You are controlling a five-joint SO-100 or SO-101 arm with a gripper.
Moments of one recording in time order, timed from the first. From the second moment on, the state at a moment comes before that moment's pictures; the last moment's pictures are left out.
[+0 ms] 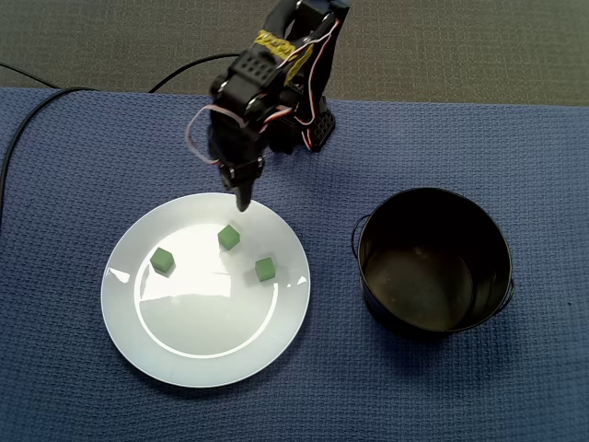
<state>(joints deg) 34.6 115.5 121.6 71.7 -57.2</state>
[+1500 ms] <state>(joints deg) 20.9 111.9 105.3 70.1 -40.9</state>
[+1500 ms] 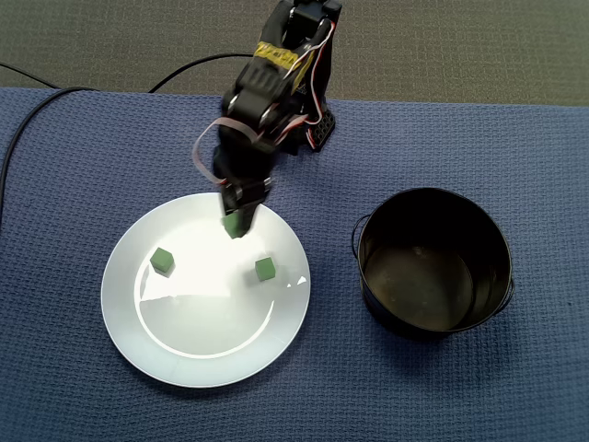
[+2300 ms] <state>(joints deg) -34.7 60.4 51.6 88.3 -19.6</state>
